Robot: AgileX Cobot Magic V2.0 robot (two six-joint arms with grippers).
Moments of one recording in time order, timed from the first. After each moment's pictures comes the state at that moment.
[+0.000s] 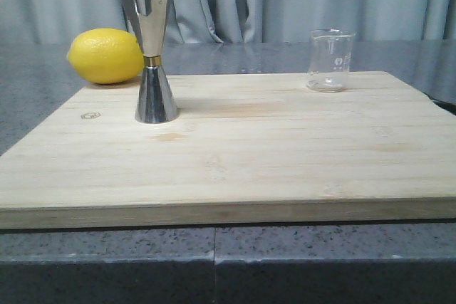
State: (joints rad) left arm 0.02 0.24 -0.18 0.94 -0.09 -1.05; right arm -0.06 0.19 -0.33 -1.51 -0.08 1.16
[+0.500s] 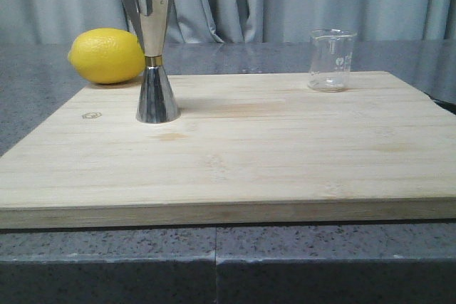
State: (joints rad) left arm -0.01 0.05 0.00 0.14 -0.02 -0.24; right arm -0.06 0.19 -0.33 -1.51 -0.08 1.16
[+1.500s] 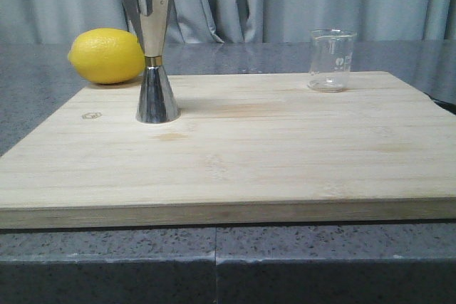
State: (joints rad) left arm 0.03 -0.01 0.00 0.03 0.02 -0.08; right arm -0.06 0.19 -0.33 -1.51 -0.08 1.16
